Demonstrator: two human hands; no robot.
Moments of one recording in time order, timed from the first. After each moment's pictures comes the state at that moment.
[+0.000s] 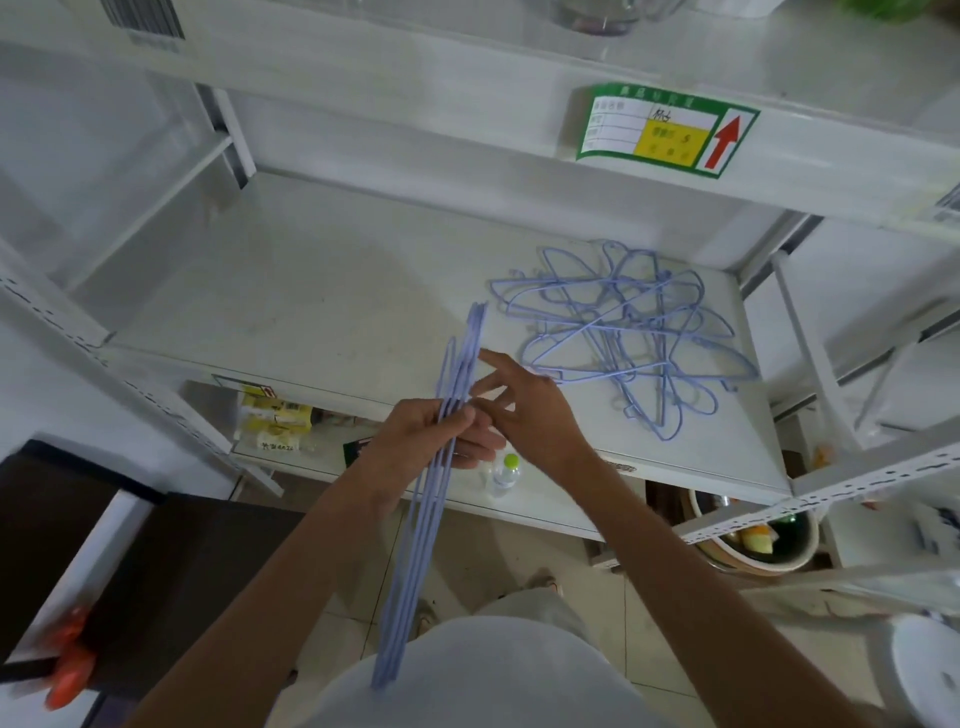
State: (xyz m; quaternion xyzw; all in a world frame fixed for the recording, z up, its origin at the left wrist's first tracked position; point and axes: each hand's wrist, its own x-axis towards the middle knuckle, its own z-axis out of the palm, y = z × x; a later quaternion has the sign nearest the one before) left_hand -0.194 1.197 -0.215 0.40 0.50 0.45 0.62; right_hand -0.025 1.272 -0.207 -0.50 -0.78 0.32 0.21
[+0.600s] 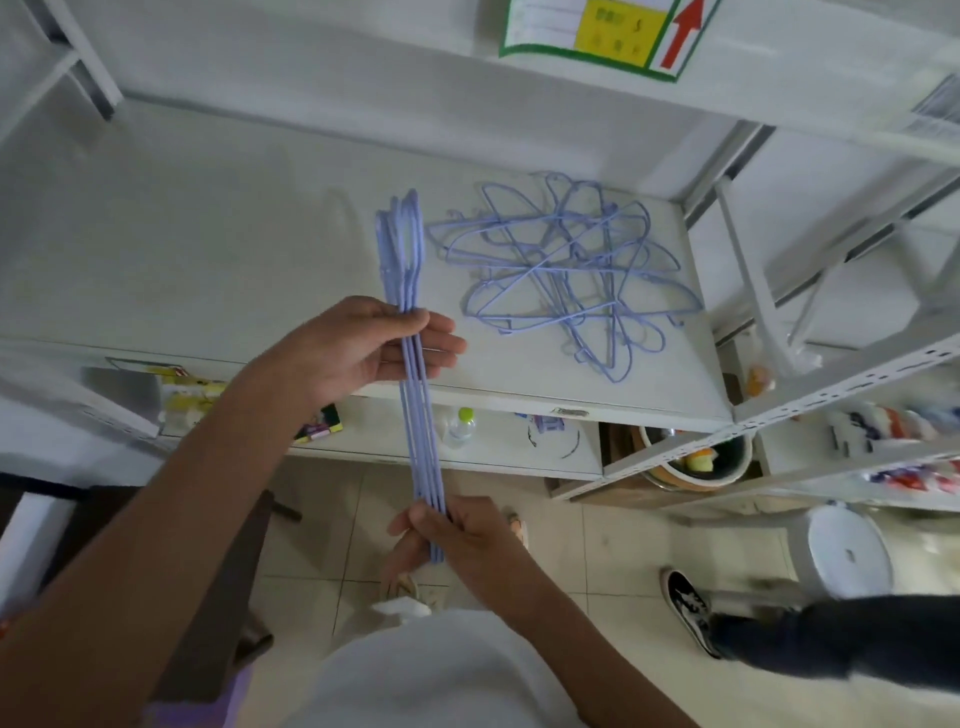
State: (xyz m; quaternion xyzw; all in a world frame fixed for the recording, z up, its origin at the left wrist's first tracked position) left_hand -0.210 1.274 -0.191 0.36 0.43 0.34 0.75; right_hand -0.011 1.125 -0.228 -0.47 -0.48 0.71 0.21
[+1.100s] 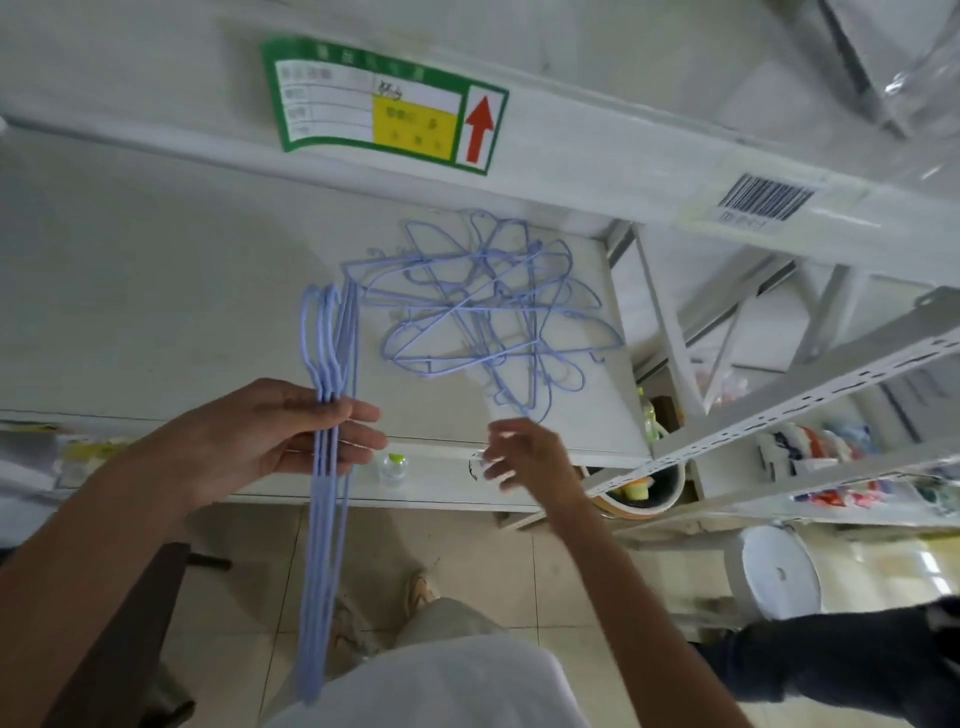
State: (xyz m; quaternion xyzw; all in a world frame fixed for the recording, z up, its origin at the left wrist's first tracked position) left_hand -0.181 1.260 -0.176 0.38 0.46 0.27 0.76; right_hand 0.141 1.270 -0.240 -0.64 -0.41 0.58 0.28
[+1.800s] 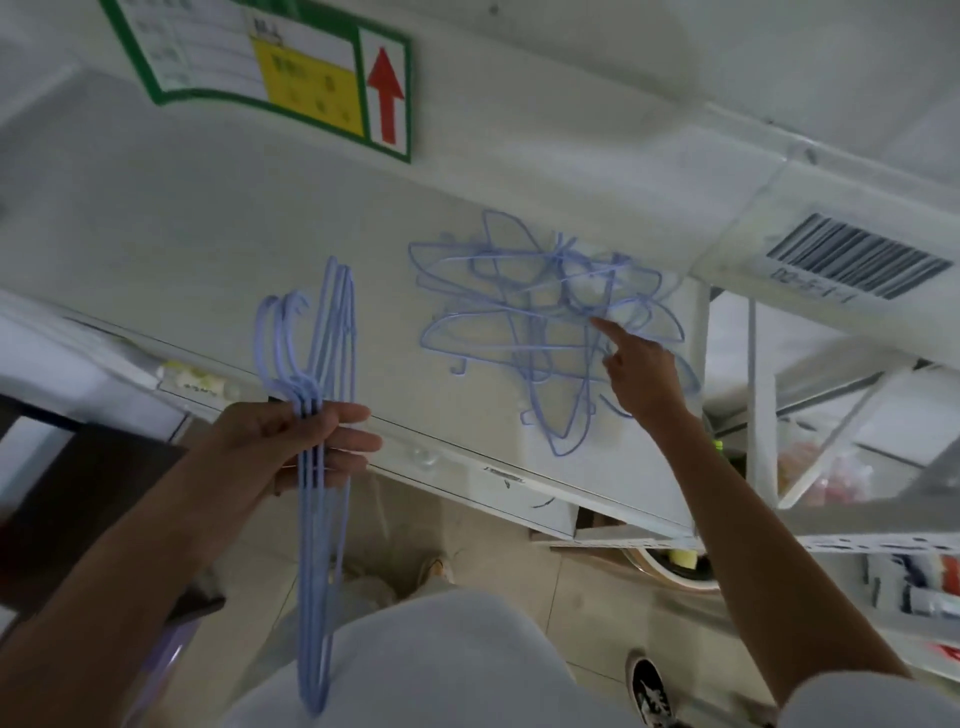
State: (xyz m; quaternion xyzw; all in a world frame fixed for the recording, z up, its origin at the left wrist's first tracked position) left_hand -0.124 1.209 -0.194 0.31 0.57 0.45 0.61; right_hand 0.246 1.477 -0.271 -0.58 -0.81 0.12 0.05
